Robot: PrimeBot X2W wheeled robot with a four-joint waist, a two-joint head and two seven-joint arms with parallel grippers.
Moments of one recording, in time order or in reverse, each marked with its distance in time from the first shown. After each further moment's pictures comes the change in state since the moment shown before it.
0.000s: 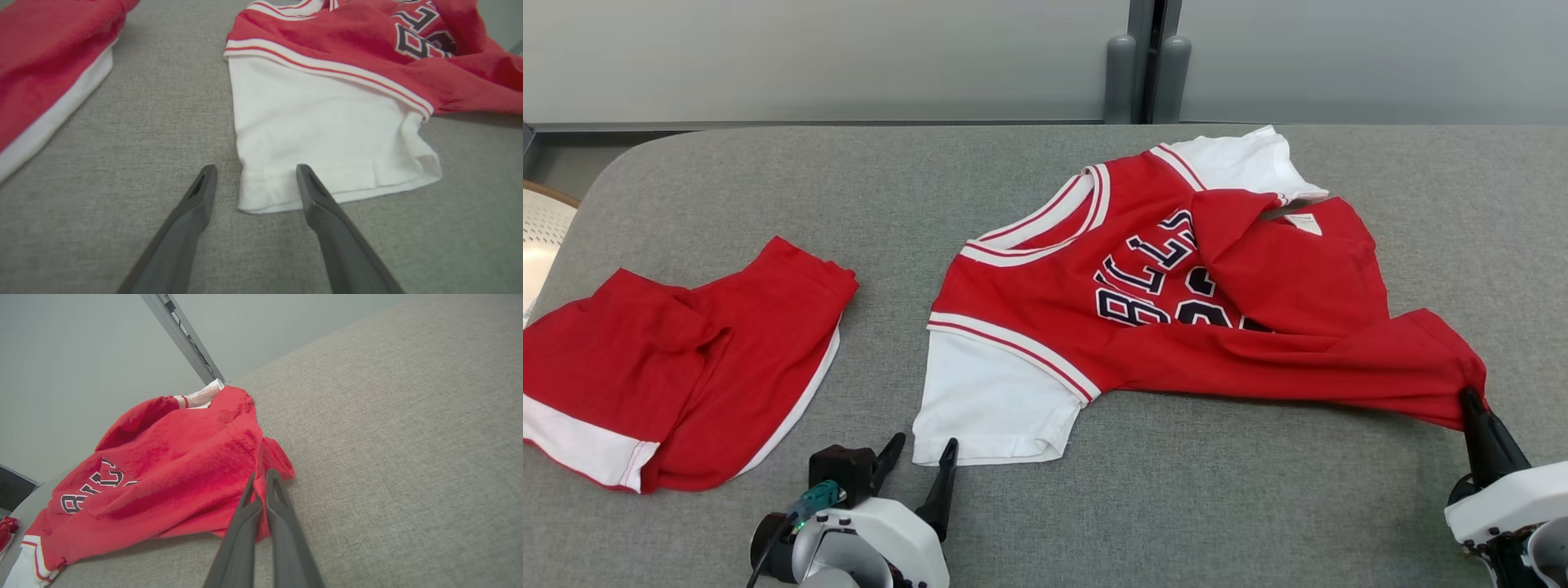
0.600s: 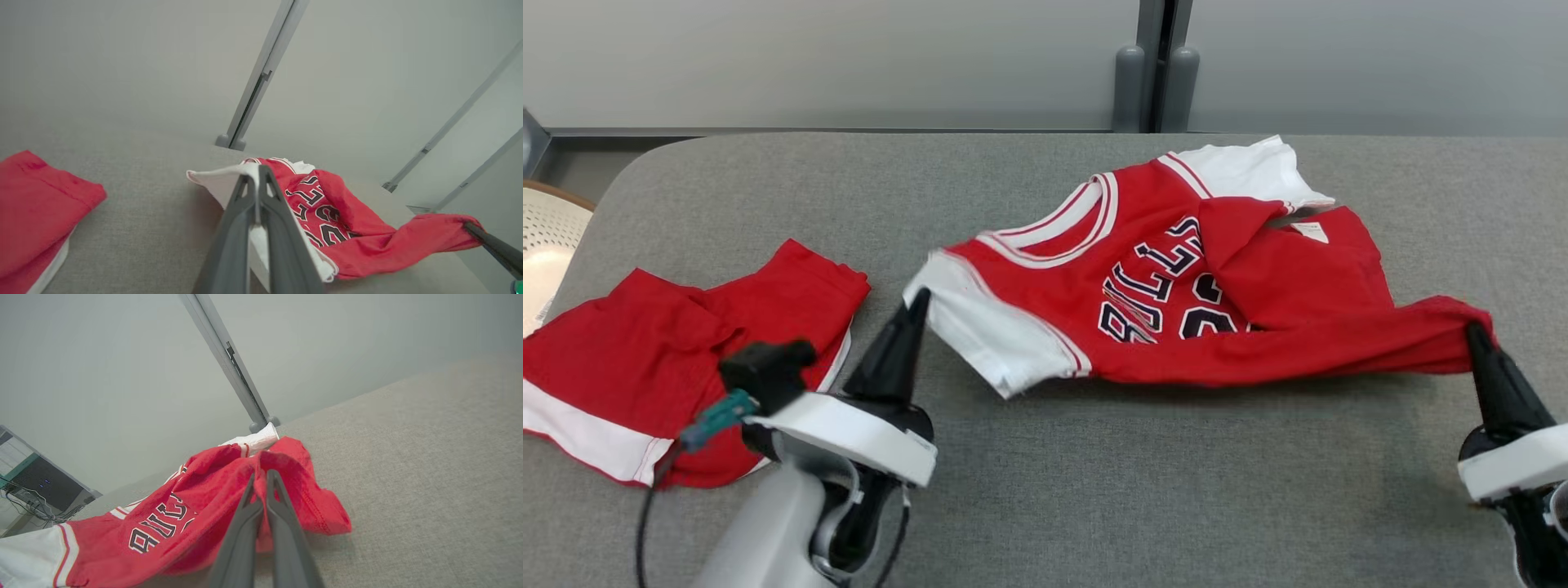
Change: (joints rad) left arm -0.062 0.047 -0.012 -0.302 -0.300 -0.062 -0.009; right arm -0.005 -0.033 0.025 -0.167 0.048 0.000 0.035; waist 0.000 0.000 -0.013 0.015
